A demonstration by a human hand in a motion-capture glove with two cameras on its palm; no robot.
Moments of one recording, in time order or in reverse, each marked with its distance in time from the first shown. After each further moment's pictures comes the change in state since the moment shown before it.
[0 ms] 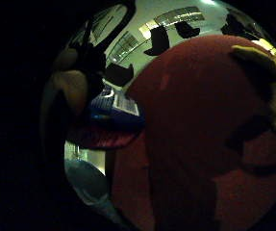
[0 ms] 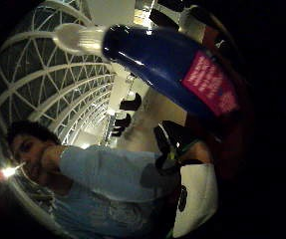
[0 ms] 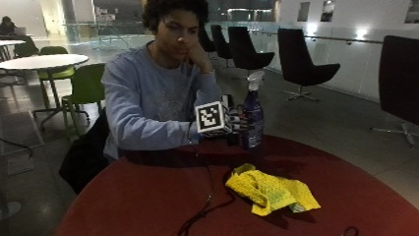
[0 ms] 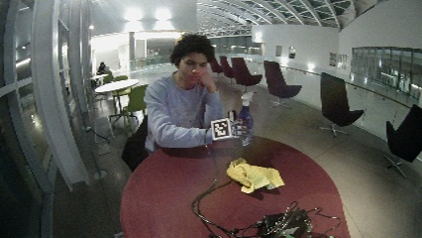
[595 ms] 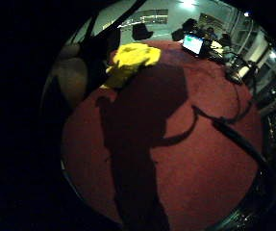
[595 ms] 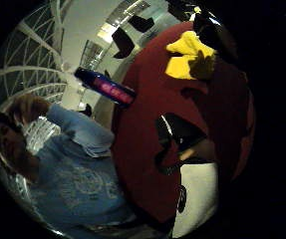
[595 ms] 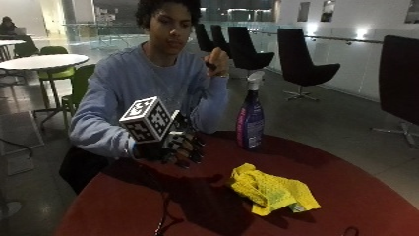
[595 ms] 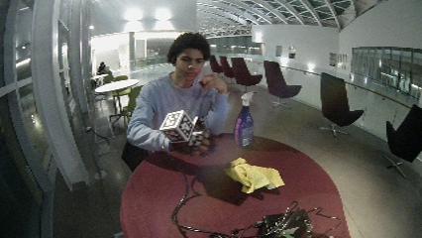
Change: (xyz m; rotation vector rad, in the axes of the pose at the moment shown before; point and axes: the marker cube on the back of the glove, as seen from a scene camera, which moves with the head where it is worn) arm 0.074 0.118 -0.179 0.108 0.614 0.175
